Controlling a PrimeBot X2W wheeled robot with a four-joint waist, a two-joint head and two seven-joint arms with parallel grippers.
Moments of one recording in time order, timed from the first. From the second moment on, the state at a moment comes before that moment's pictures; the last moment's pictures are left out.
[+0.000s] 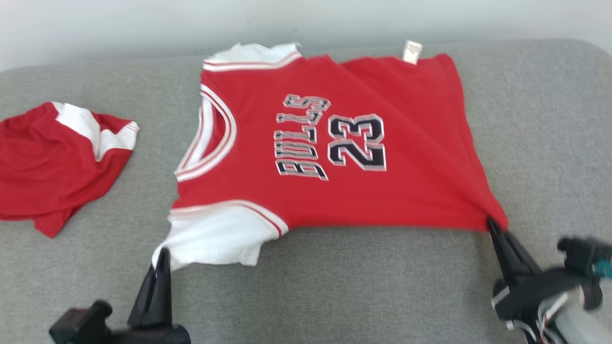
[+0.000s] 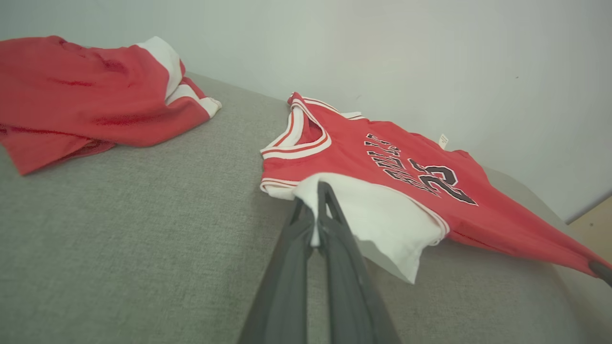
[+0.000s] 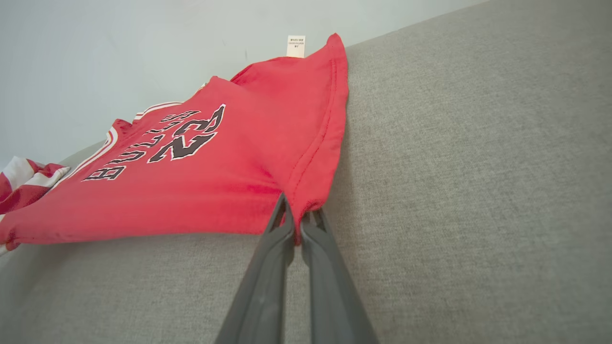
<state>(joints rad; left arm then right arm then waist) -0.04 0.30 -0.29 -0.05 -0.63 0.15 -0.26 -0.33 -0.48 0.47 0.47 0.92 0.13 -0.26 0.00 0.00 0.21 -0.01</state>
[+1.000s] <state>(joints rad) 0.02 0.24 -0.33 -0.01 -0.54 0.04 -0.25 0.07 -0.28 0.02 0.13 0.60 0.13 0.06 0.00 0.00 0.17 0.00</state>
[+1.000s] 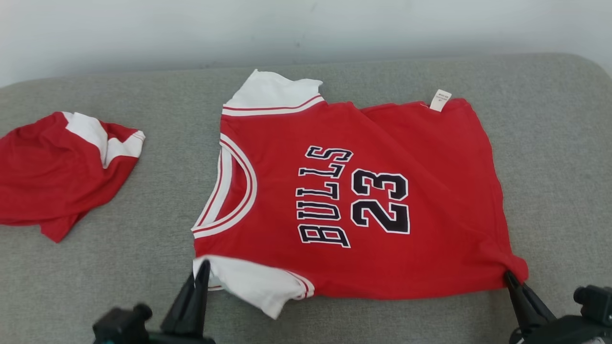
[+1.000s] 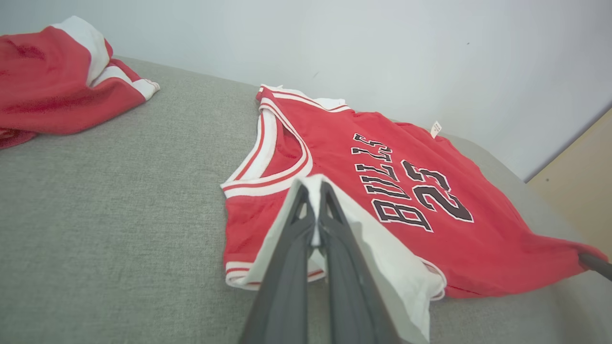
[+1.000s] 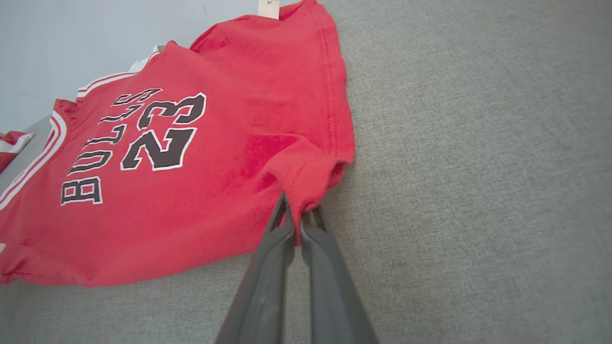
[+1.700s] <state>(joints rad) -0.47 0.26 -0.37 0.40 -0.51 -0.08 -0.20 -0.24 -0.29 0.06 0.27 0.62 0.13 0.13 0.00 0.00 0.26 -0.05</state>
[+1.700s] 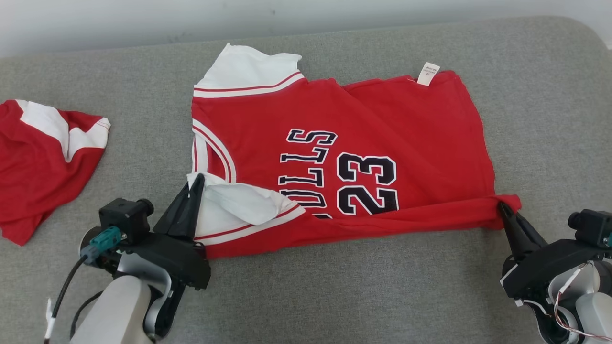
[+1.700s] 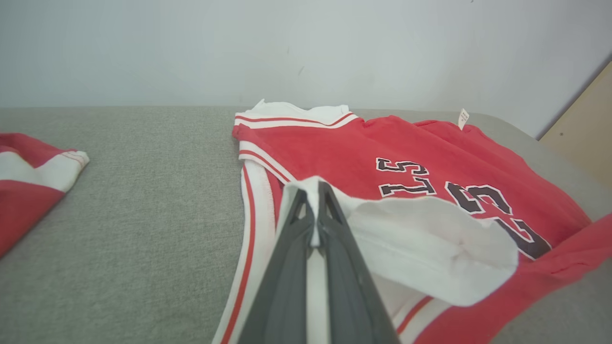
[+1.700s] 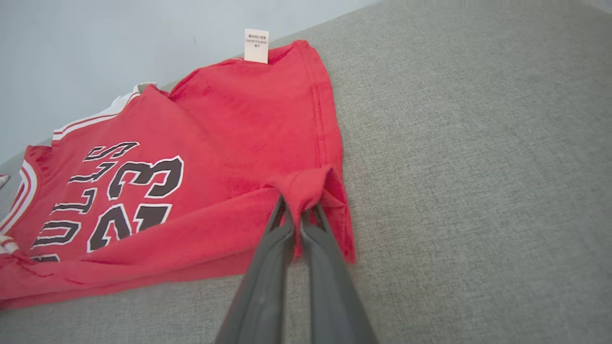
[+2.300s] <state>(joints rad) -0.36 0.23 -0.32 0.43 -0.47 -0.07 -0.26 -0.16 -0.34 0.07 0.32 0.56 0.13 0.03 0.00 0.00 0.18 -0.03</state>
